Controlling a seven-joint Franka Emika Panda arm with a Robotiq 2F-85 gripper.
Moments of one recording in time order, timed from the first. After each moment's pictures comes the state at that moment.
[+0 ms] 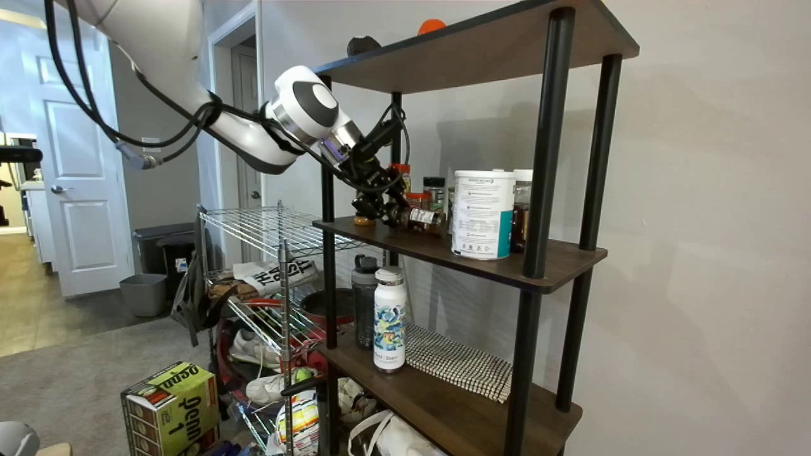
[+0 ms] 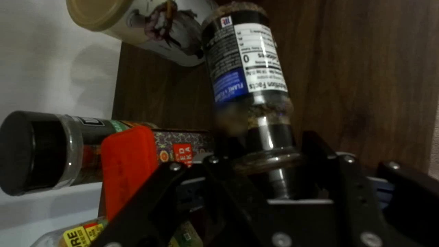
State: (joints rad) arm 0.12 0.08 0.10 -1.89 -0.72 2.41 -0.97
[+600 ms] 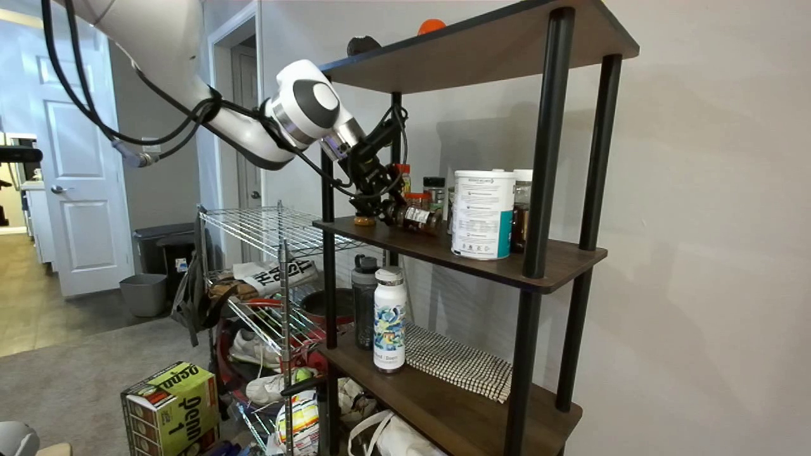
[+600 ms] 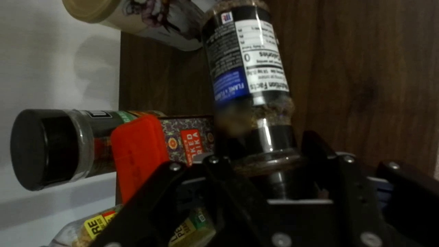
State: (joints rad) arm 0.12 0.08 0.10 -1.89 -0.62 2.45 -0.97
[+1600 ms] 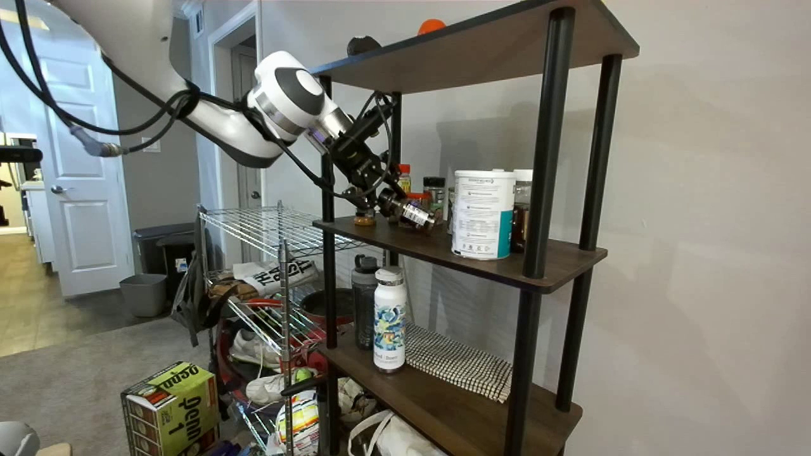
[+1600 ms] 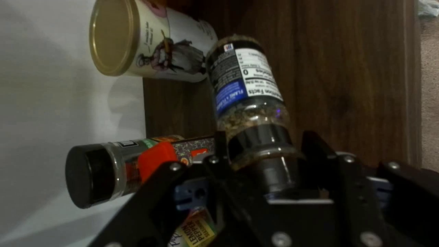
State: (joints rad) arm 0.12 -0.02 0.10 -1.99 -0.76 2.48 -0.72
